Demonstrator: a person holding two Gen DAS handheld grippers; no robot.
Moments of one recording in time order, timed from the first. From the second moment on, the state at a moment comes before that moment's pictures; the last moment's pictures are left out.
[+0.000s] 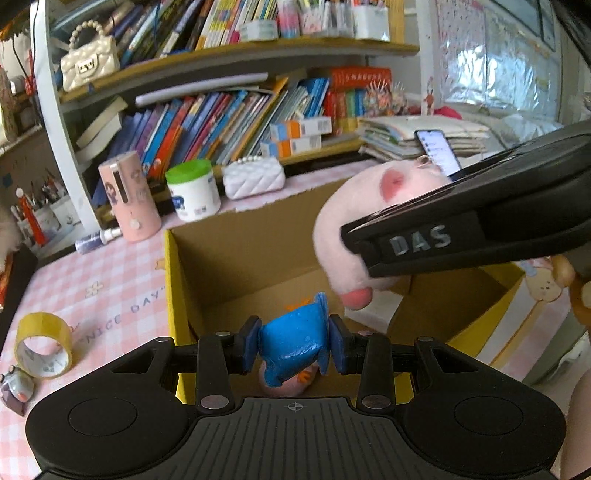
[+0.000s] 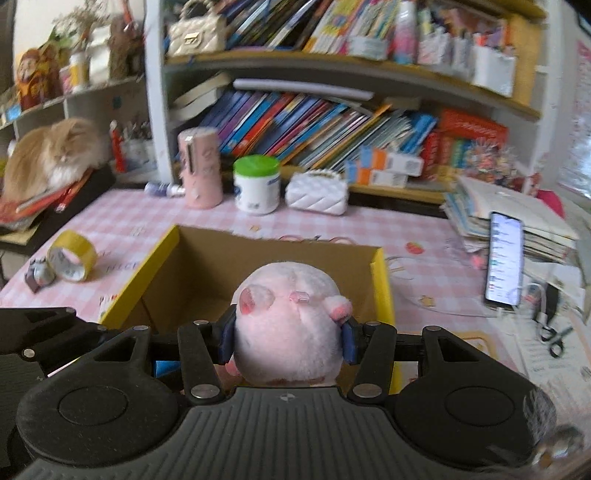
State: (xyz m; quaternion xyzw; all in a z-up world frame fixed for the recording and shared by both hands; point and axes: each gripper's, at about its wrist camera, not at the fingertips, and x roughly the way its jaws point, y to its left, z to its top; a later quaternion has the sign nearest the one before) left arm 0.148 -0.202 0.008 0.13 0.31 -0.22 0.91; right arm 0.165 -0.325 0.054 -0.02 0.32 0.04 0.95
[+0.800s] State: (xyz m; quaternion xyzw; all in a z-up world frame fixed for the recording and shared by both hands) left arm 0.155 -0.196 0.002 0.10 0.32 -0.21 0.92; right arm 0.242 -0.316 0.011 -0.05 0.41 0.08 0.91
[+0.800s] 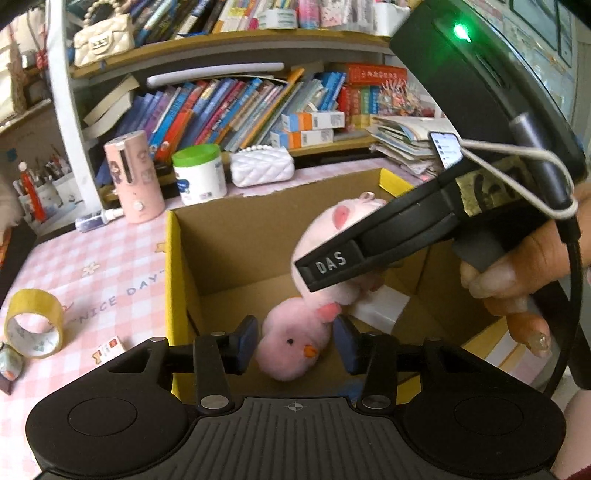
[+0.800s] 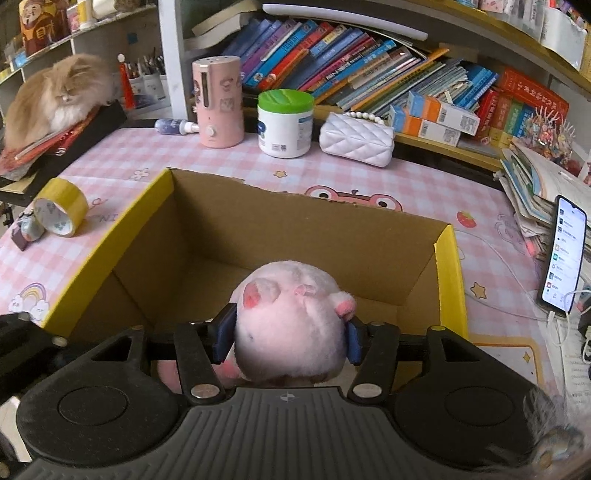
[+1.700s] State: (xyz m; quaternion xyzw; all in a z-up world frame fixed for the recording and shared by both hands) left arm 0.107 -0.138 0.035 0.03 0.27 -0.14 0.95; right arm 0.145 -0.328 0.049 0.01 0.29 -0.05 0.96
